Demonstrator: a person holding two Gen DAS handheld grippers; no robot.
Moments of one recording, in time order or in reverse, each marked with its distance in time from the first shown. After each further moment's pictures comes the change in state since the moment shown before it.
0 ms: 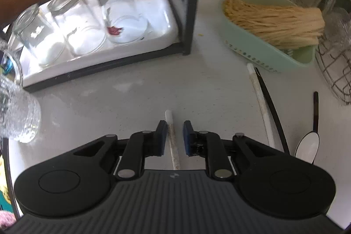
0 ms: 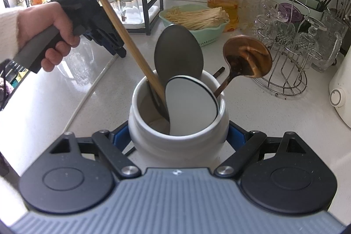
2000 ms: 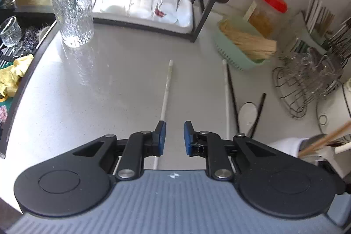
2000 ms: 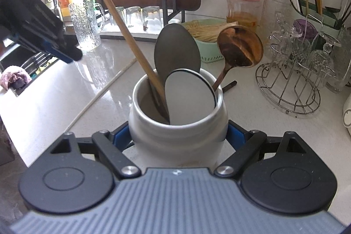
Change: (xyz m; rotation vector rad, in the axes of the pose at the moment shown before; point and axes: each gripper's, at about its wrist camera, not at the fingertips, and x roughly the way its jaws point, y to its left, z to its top) left arm -0.140 0.012 -0.132 -0.380 -0.141 -0.092; right arm -0.002 -0.013 -0.011 -0.093 -0.093 0.113
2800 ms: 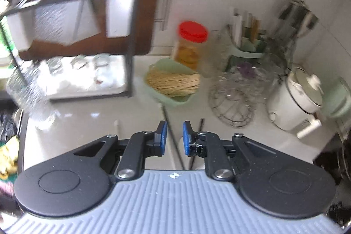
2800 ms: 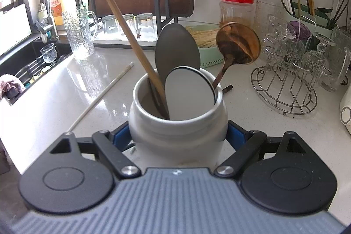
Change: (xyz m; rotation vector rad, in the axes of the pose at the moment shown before) left arm -0.098 -0.085 0.062 0.273 -0.109 -0.158; right arm 0.001 0.001 -0.005 0.024 -0.064 -0.027
